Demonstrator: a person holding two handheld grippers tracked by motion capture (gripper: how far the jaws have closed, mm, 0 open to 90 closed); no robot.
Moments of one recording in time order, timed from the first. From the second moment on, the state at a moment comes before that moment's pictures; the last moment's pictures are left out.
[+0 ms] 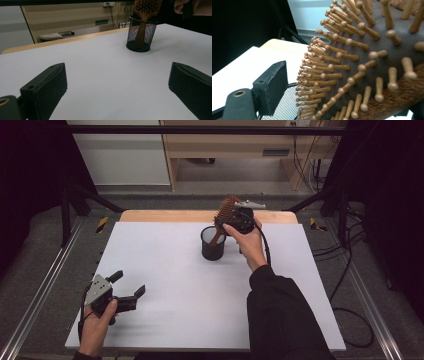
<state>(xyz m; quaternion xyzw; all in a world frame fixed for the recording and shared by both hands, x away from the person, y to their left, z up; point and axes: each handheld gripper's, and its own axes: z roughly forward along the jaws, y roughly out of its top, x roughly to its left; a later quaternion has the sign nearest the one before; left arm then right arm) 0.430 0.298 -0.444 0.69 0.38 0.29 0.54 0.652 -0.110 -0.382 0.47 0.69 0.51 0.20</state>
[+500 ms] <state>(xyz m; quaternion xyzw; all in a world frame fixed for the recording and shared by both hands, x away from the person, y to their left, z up) 0.430 0.298 -0.444 0.69 0.38 0.29 0.54 0.650 -0.114 -0.380 0.47 0.69 0.51 0.21</state>
